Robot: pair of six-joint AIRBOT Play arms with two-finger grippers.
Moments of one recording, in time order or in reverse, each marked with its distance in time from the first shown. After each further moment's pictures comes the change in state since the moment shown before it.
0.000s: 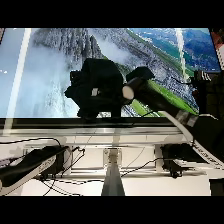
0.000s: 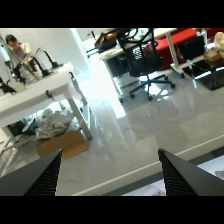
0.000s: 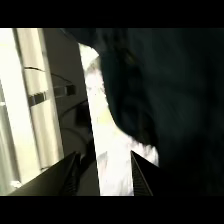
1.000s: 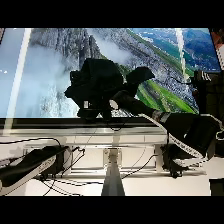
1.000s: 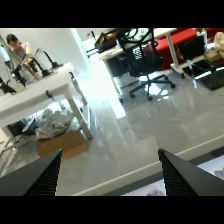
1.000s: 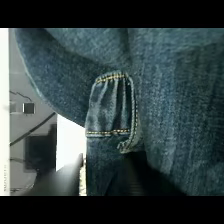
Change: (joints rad) left arm 0.000 0.000 0.000 0.000 0.000 0.000; right arm 0.073 -0.194 -0.016 -0.021 -0.323 -0.137
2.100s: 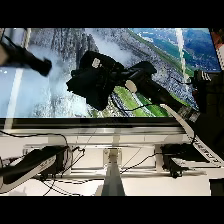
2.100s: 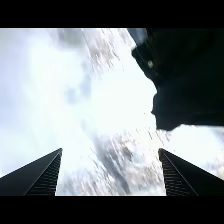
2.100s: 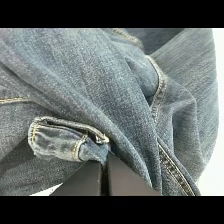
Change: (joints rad) left arm 0.029 -0.042 -0.367 -0.004 -0.785 -0.024; right arm -0.177 0.200 0.078 -0.124 -0.176 0.330
